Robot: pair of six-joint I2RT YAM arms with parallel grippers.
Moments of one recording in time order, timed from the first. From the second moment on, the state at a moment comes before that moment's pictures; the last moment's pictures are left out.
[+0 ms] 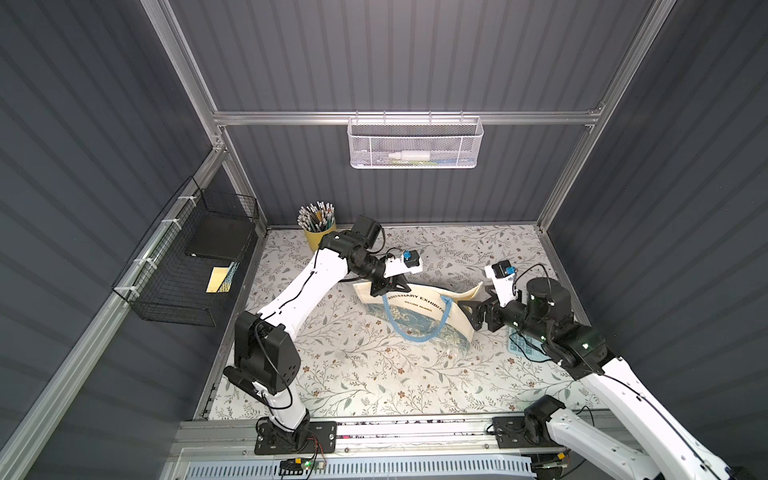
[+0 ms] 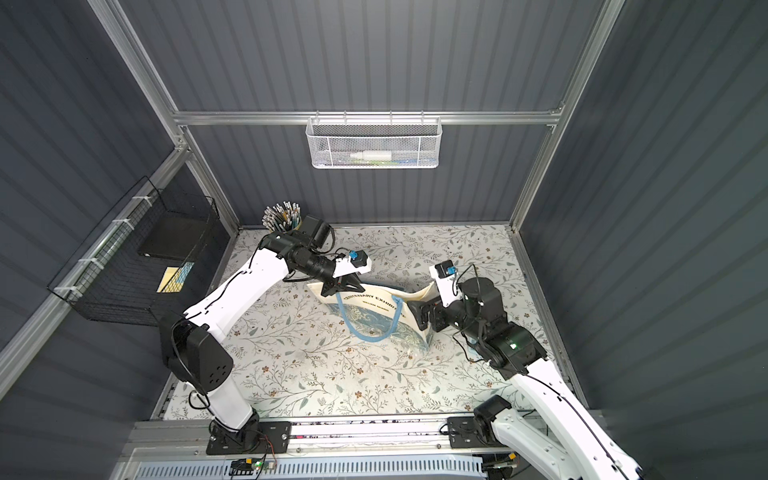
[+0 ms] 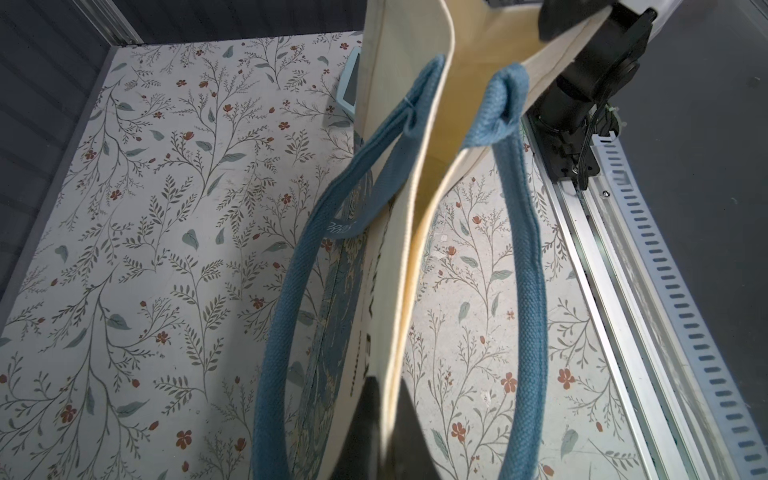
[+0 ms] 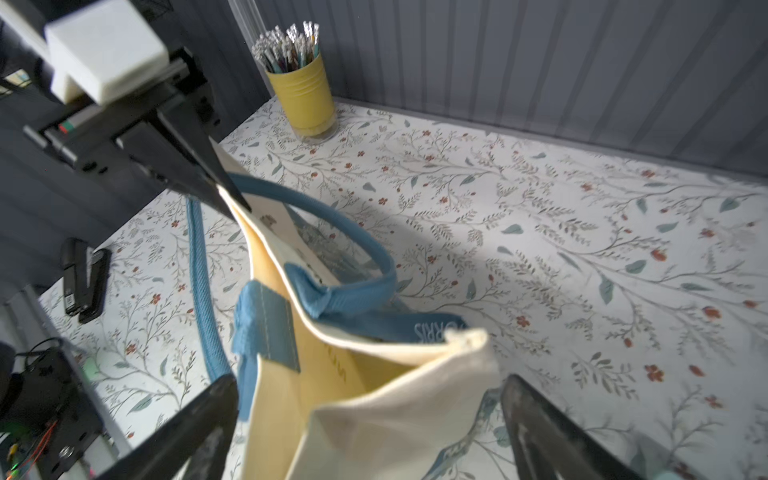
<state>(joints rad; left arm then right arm) -0.50 1.75 1.71 -1.08 0.76 1.00 0.50 0.77 0.82 -0.50 -0.23 0.10</state>
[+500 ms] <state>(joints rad) -0.49 1.76 1.72 -1.09 0.77 1.01 0.37 0.63 0.63 -0.30 -0.46 0.10</state>
